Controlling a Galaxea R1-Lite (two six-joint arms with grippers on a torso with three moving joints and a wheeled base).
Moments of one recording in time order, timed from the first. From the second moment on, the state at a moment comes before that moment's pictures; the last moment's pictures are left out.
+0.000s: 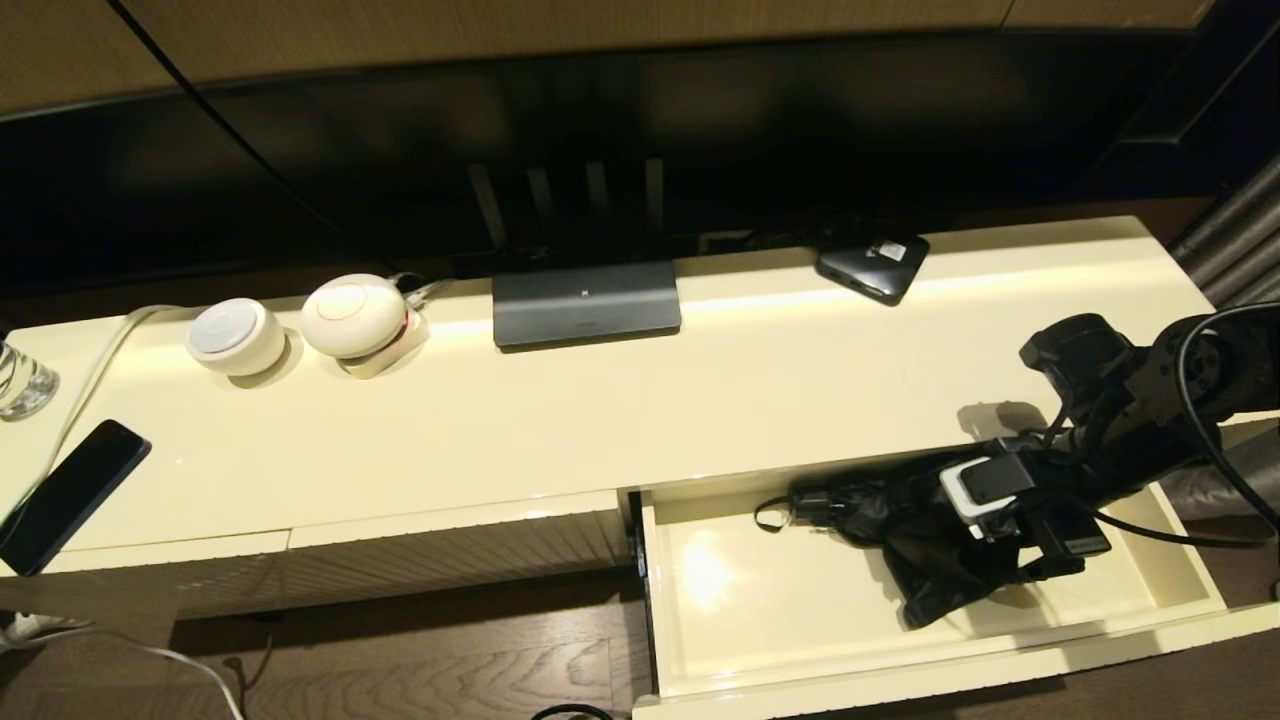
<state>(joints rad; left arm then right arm) 0.01 0.00 0.00 0.00 0.00 0.00 0.04 1.93 -1.31 0.54 0.11 -1.59</state>
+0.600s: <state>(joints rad) 0.01 0.00 0.00 0.00 0.00 0.00 0.06 1.99 -1.31 0.51 0.11 -1.59</state>
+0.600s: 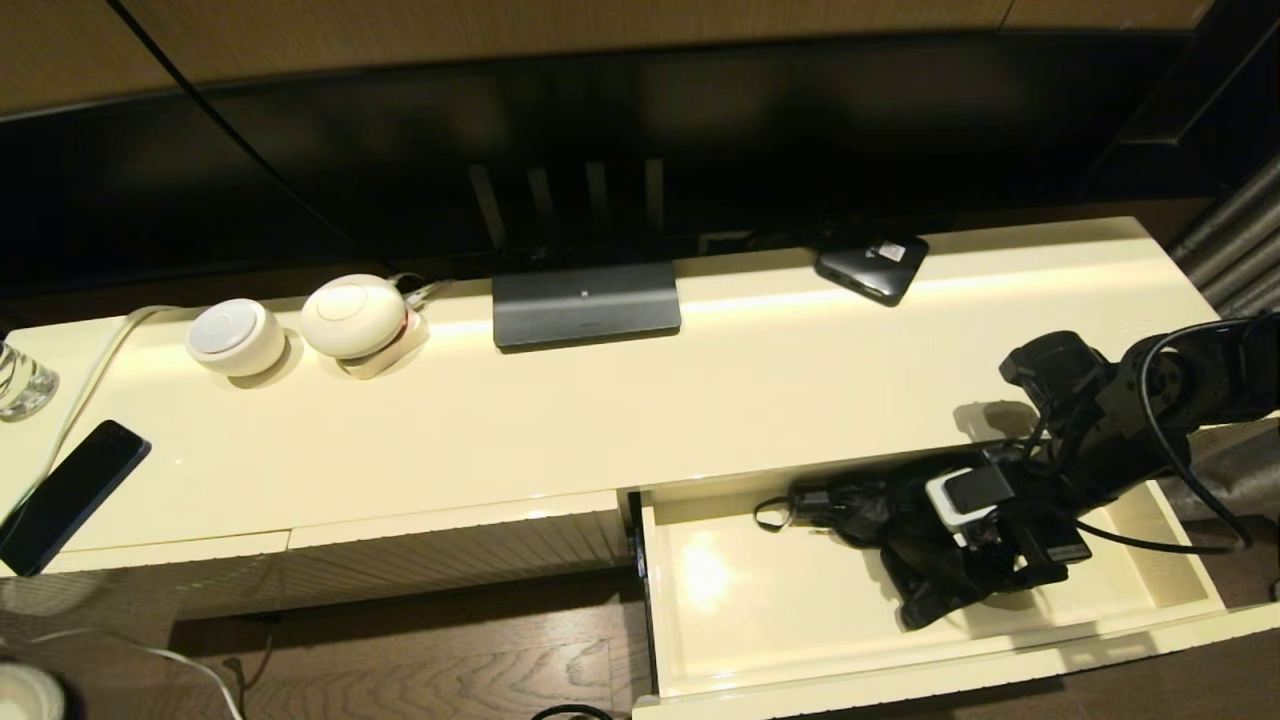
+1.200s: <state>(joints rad) 0.01 0.00 0.00 0.00 0.00 0.00 0.06 2.00 -1.29 0.50 0.12 -1.58</state>
